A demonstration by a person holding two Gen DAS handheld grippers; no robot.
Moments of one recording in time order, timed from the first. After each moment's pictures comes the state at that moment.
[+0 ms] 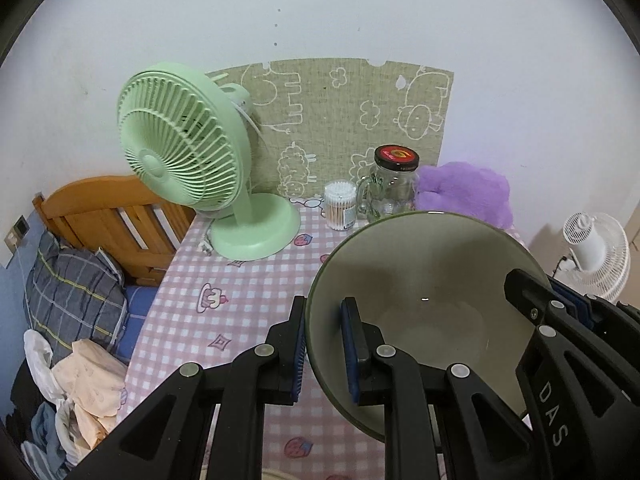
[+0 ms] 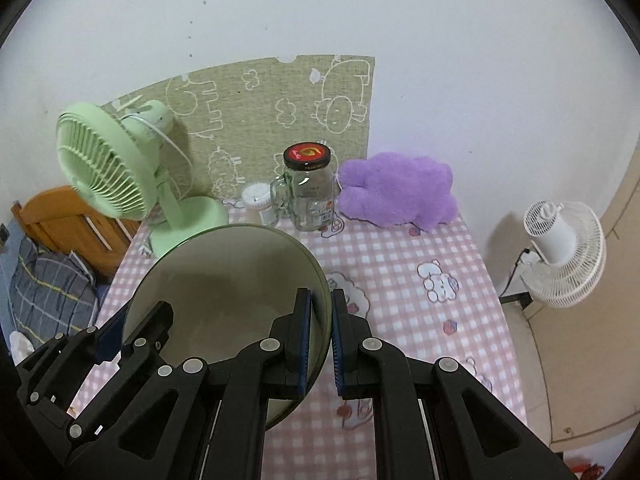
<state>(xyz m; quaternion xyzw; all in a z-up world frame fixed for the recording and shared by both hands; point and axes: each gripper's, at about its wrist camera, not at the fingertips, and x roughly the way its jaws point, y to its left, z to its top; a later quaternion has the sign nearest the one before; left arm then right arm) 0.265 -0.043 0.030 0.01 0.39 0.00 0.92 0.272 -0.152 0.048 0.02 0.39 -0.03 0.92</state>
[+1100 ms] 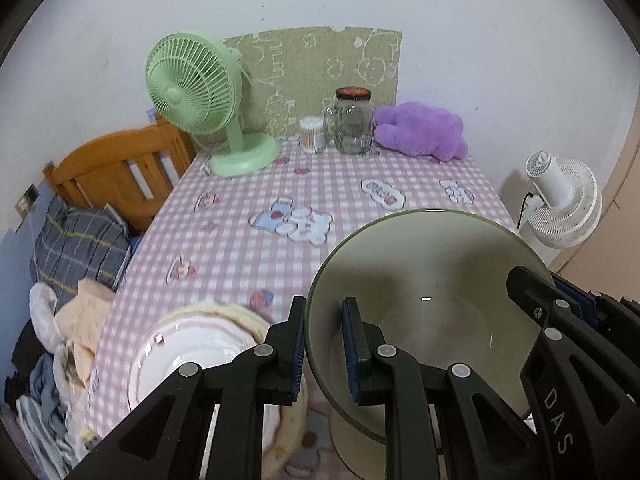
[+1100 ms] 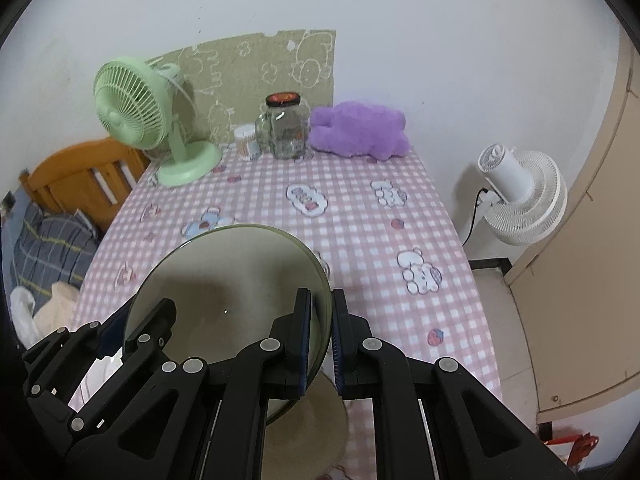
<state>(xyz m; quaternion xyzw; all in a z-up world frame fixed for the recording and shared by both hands) 0.106 -0.095 0.003 0.01 0.43 0.00 0.90 0.108 -0.206 0.023 0.00 0.42 -0.02 0.91</state>
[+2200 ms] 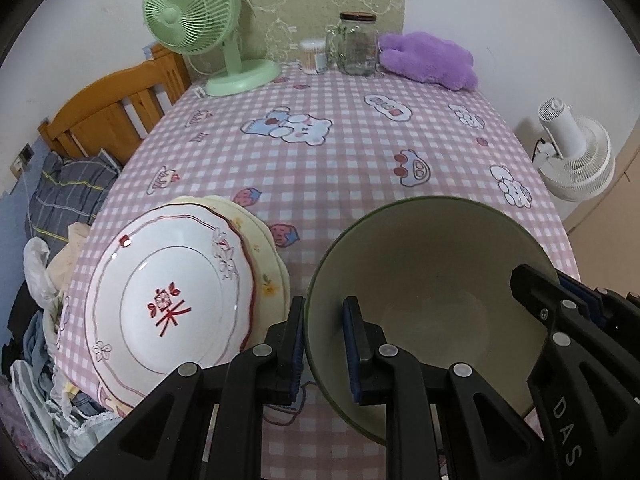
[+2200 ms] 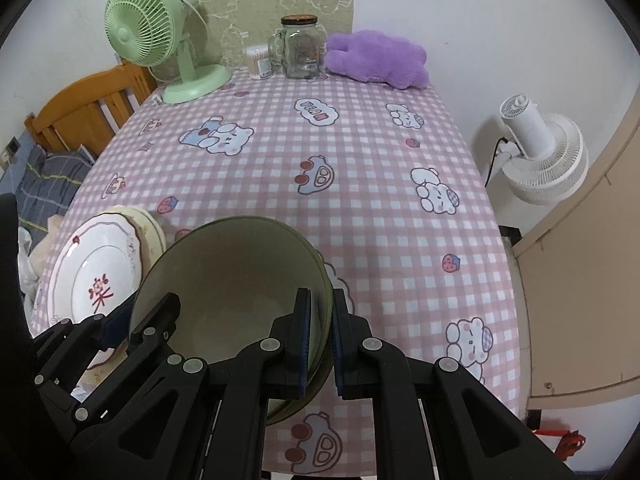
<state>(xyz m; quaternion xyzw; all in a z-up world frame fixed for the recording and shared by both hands) 0.080 -0.100 -0.070 0.01 0.51 0.00 0.86 0.083 -0.209 -0.049 -0.02 0.50 0.00 0.87</state>
